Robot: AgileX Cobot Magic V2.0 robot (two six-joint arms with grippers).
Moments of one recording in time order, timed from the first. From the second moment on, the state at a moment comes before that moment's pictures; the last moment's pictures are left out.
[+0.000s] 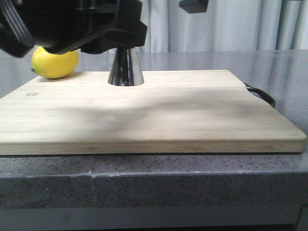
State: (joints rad) left arm -0.90 1.31 -0.63 -0.22 -0.36 0.10; right arm 0.51 1.32 -0.85 -0.73 -0.52 -0.60
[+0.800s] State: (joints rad) left arm -0.90 1.31 -0.63 -0.22 -0.36 0.10; right arm 0.51 1.32 -0.85 -0.73 -0.52 -0.74
